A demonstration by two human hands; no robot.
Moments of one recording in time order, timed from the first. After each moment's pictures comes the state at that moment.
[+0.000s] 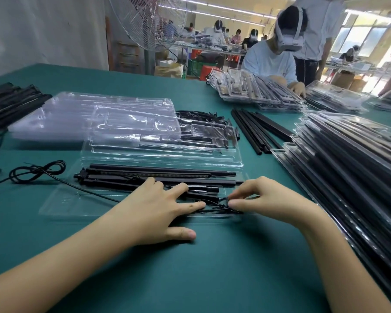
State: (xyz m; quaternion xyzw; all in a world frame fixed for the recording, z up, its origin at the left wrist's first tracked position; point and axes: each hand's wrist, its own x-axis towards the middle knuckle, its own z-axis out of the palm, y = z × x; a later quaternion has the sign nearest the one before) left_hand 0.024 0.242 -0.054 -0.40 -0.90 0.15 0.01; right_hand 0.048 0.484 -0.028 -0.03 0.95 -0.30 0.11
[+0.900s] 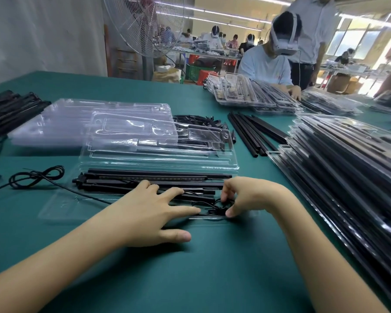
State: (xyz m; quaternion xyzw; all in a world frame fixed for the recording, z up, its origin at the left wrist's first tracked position) left_hand 0.025 0.236 -0.051 -0.40 -0.91 0.13 -0.02; right_hand 0.022 0.465 -0.017 -0.03 0.97 -0.15 0.21
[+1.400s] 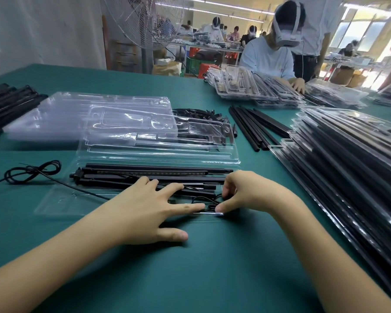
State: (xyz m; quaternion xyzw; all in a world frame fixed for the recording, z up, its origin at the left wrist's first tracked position) left_hand 0.024 0.236 -0.054 -0.42 -0.89 0.15 -0.02; right_hand 0.025 0.465 -0.030 -0.04 0.97 -0.18 0.12
